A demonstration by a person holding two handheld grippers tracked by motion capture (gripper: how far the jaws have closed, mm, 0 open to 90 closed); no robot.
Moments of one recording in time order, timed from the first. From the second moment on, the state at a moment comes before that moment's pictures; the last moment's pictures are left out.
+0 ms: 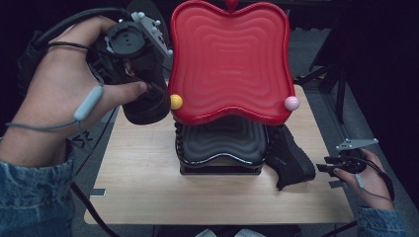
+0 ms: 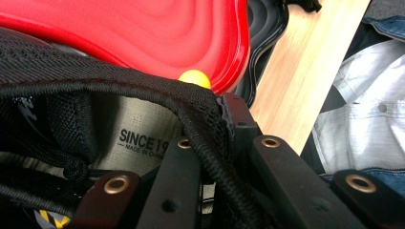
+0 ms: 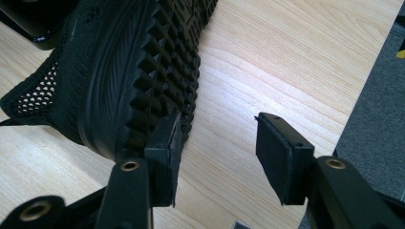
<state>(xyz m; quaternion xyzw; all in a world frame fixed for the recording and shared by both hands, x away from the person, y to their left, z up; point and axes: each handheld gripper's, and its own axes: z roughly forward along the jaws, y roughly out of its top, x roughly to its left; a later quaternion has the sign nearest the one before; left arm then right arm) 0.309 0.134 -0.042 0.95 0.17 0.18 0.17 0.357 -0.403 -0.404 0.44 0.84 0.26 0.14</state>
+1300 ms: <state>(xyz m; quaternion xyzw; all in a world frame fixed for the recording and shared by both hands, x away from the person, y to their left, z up) 0.361 0.042 -0.034 0.96 0.10 0.18 0.21 0.341 -0.411 -0.410 0.45 0.84 0.26 0.14</state>
